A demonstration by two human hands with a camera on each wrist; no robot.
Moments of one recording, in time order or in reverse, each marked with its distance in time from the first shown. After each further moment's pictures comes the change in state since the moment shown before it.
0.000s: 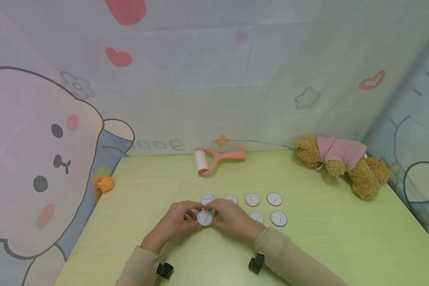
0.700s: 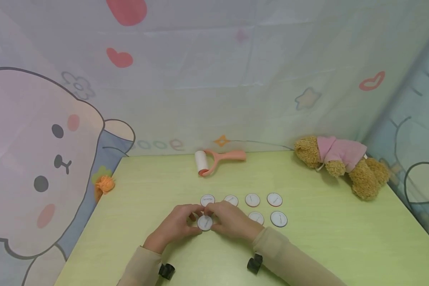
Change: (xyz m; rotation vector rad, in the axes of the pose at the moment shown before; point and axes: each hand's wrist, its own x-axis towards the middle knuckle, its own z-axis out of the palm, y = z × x) left_hand 0.002 -0.001 0.005 0.112 -0.056 0.010; right_hand 0.002 -0.004 0.002 -0.089 -0.073 -0.006
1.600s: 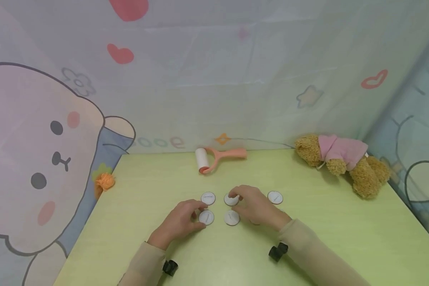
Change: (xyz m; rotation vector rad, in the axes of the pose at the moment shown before) left_hand 0.006 0.005 0.006 0.080 0.029 -0.047; right_hand -0.035 0.036 -0.052 0.100 0.121 0.128
